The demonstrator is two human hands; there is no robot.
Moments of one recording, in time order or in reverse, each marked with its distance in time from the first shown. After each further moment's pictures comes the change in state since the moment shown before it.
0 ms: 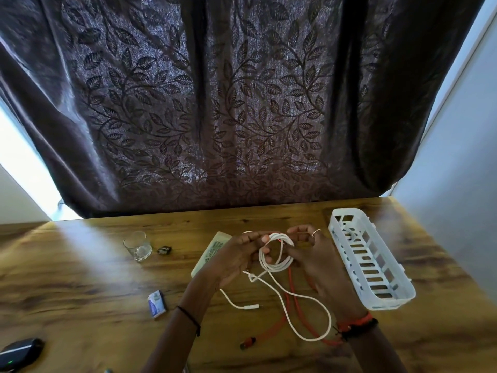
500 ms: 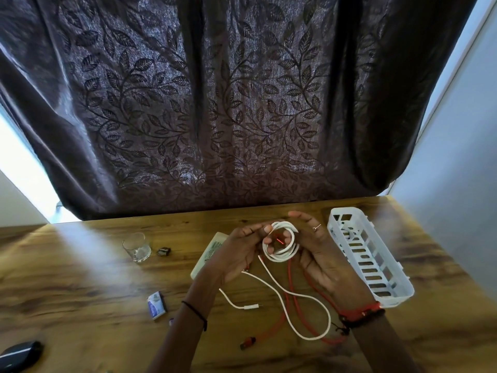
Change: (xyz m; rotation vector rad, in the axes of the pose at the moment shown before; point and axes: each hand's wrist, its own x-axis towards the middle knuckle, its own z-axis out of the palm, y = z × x) left_hand 0.002 0.012 0.013 -0.109 -0.040 0.108; right_hand 0.017 0.007 -0.010 0.763 -0.336 0.063
